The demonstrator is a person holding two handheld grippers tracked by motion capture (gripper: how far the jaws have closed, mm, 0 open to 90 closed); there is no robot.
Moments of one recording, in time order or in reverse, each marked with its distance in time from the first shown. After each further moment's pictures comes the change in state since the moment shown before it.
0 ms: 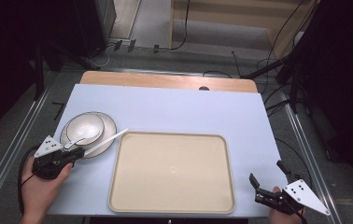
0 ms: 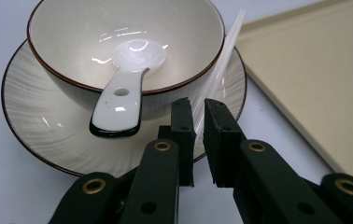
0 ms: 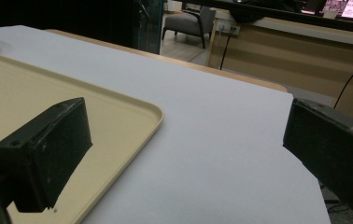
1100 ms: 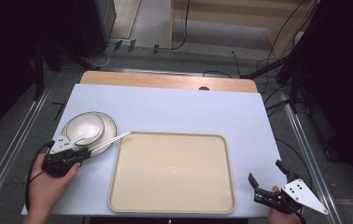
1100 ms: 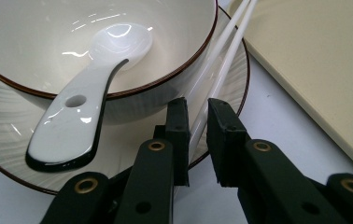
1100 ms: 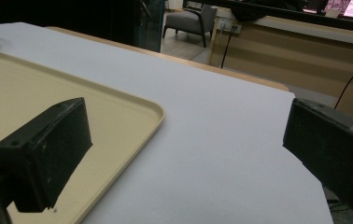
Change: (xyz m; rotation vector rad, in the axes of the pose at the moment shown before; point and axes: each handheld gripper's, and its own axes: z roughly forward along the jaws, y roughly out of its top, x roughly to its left) left arm -0.008 0.005 0.017 0.078 -0.006 0.060; right arm 0.001 0.000 0.002 0.007 0.002 -0.006
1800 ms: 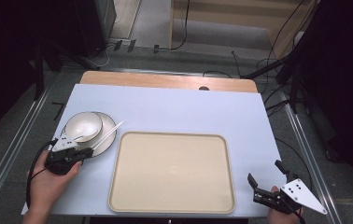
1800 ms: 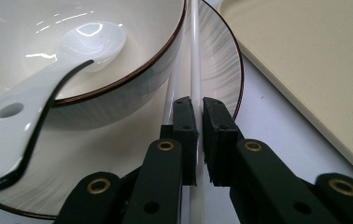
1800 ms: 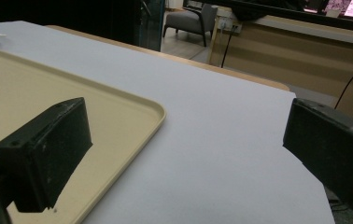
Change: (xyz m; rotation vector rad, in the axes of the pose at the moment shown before) left arm 0.003 0.002 0.008 0.006 -0.045 0.011; right arm 0.001 0.000 0.001 0.002 0.001 -0.005
